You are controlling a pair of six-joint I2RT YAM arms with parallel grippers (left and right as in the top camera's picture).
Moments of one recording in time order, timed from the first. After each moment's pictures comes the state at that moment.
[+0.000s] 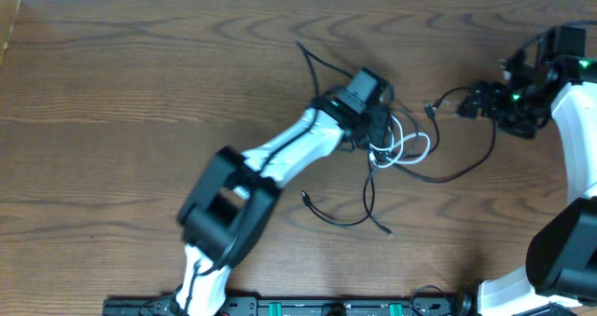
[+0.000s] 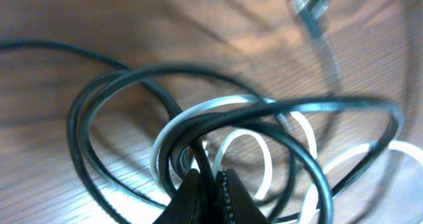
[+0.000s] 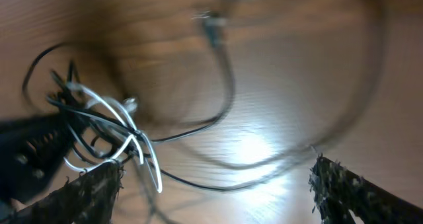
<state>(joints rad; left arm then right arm) -0.68 2.04 1.48 -0.45 0.20 -0.46 -0.20 1.73 1.46 -1.10 -0.35 0.09</state>
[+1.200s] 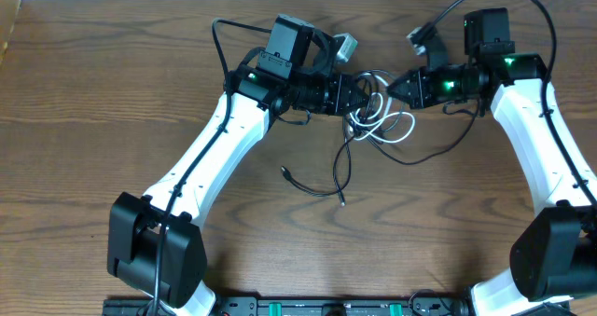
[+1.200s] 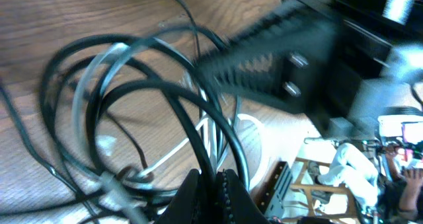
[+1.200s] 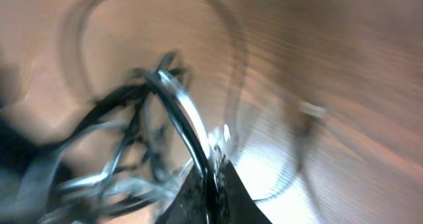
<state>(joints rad) -0.45 1.76 1.49 -0.57 0.80 -0.38 0.08 1.73 1.46 -0.84 -0.67 -0.04</state>
